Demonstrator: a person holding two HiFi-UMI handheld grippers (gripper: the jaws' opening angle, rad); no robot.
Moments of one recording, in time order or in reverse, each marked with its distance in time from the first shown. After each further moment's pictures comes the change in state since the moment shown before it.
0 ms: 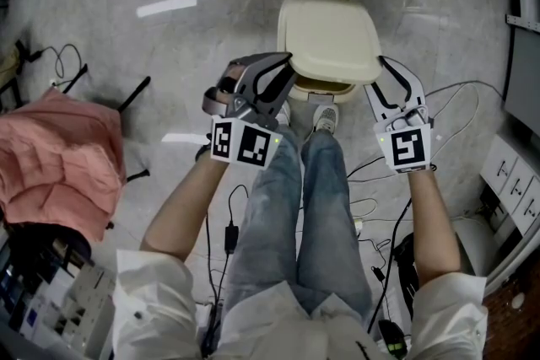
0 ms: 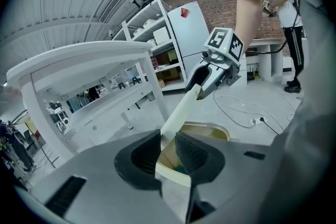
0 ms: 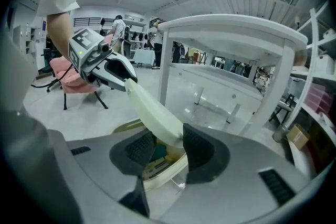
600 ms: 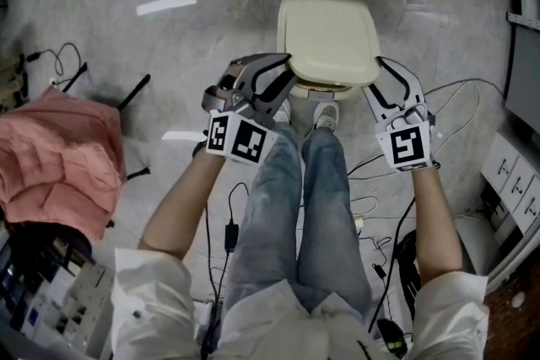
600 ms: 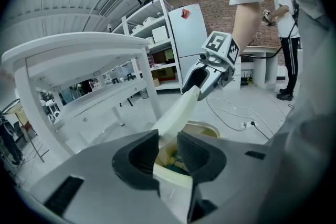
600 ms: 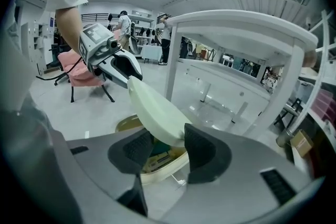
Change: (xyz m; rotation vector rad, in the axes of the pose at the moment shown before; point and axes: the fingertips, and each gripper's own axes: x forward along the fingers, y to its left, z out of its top) left arm 0.002 -0.014 -0.012 -0.048 0.004 -0.088; right arm 0.002 0.011 -0.014 -0.056 0.043 0.062
